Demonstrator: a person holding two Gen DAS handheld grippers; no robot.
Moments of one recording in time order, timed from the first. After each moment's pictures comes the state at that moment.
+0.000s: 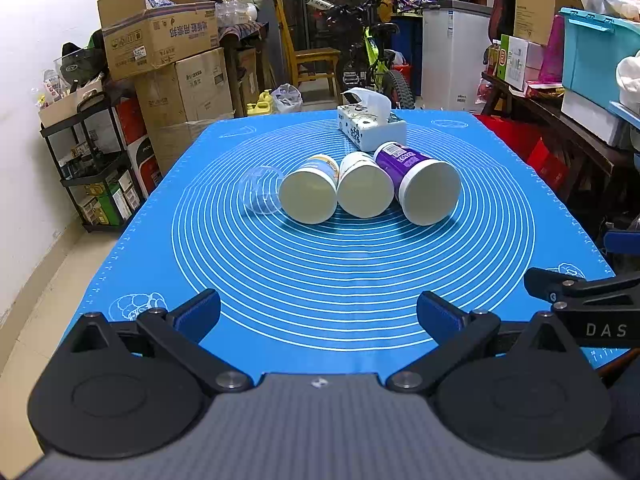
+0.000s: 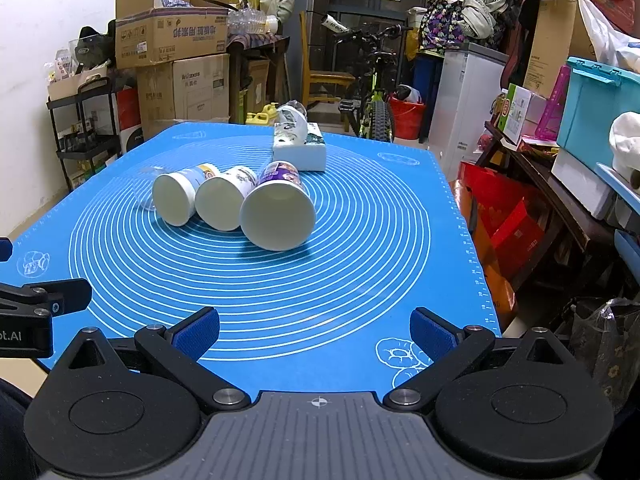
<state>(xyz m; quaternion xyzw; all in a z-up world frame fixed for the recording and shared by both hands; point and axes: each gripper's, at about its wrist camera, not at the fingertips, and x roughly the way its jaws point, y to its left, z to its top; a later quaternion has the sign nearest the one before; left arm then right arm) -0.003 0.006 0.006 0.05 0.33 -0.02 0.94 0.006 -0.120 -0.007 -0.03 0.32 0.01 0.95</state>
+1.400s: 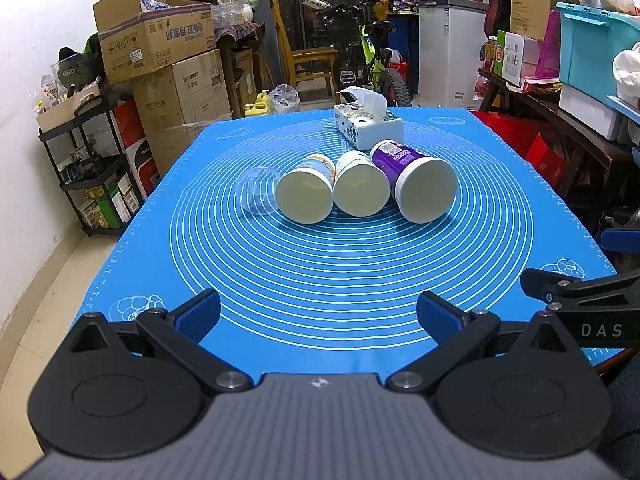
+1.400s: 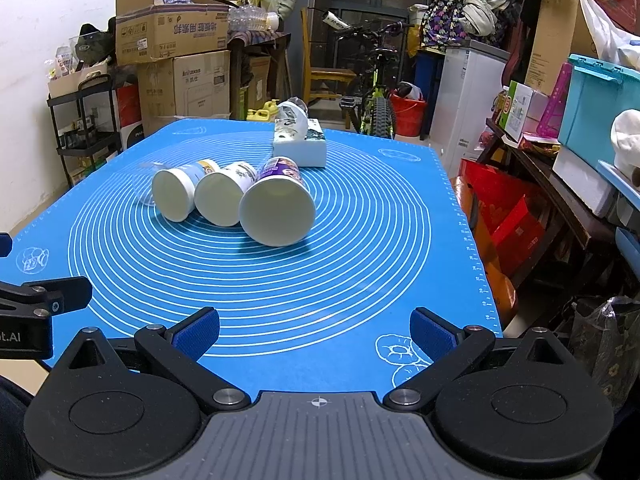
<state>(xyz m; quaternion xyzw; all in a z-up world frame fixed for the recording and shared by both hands) -0.002 0.000 -0.002 0.06 0.33 -0.02 0.94 0.007 -0.119 -0.019 -0.03 0.33 0.01 0.94</state>
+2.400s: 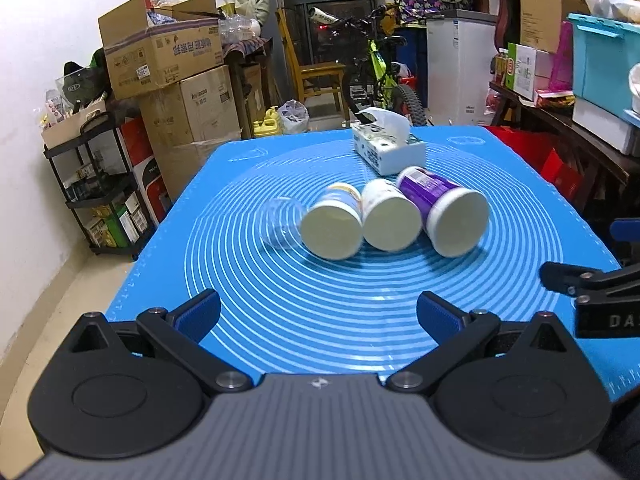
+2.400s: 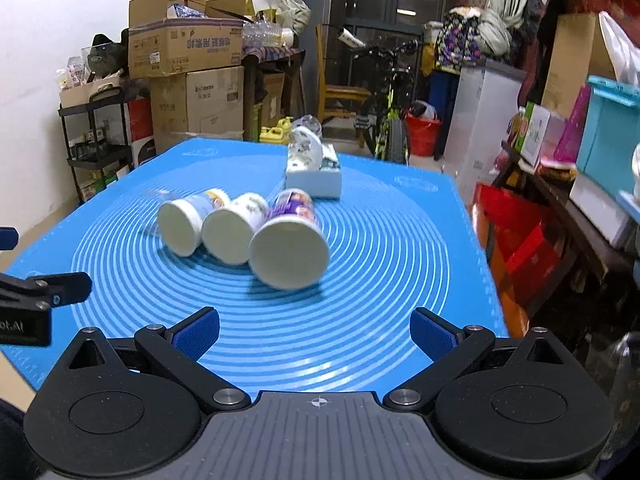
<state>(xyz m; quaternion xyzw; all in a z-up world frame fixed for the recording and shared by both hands) 0.035 0.022 0.008 0.07 0.31 -0.01 0.95 0.044 -0.113 0.004 -0.04 0.30 0.03 0.95</state>
